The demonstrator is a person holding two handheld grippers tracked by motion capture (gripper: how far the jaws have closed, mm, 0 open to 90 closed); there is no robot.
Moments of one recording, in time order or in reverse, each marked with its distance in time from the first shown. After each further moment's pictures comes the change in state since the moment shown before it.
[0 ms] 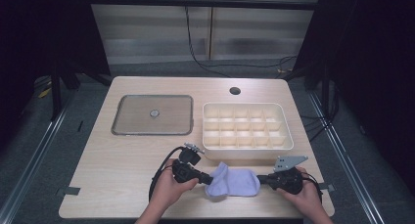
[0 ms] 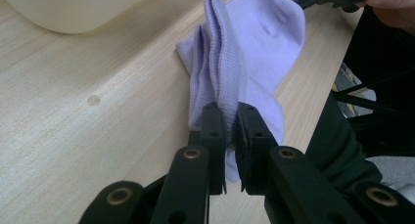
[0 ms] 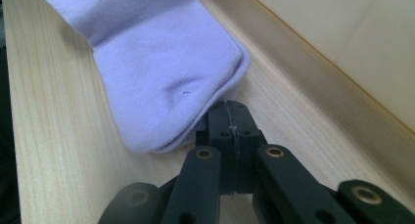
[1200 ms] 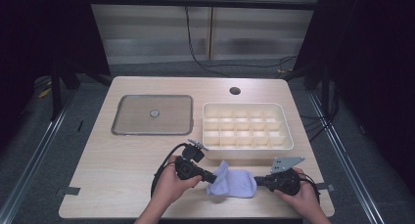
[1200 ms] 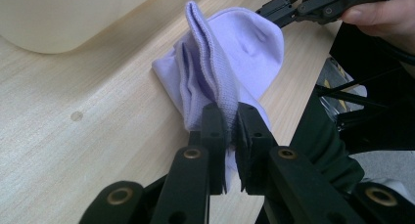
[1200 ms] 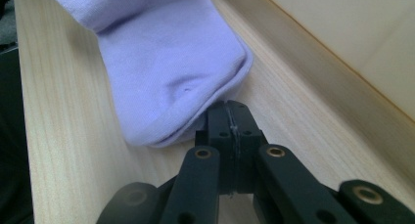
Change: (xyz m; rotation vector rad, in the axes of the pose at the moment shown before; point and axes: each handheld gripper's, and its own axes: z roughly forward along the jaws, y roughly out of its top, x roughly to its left) left arm -0.010 0.014 -0.005 0.019 -0.019 0.009; right arm 0.007 0.004 0.004 0.007 0.021 -0.009
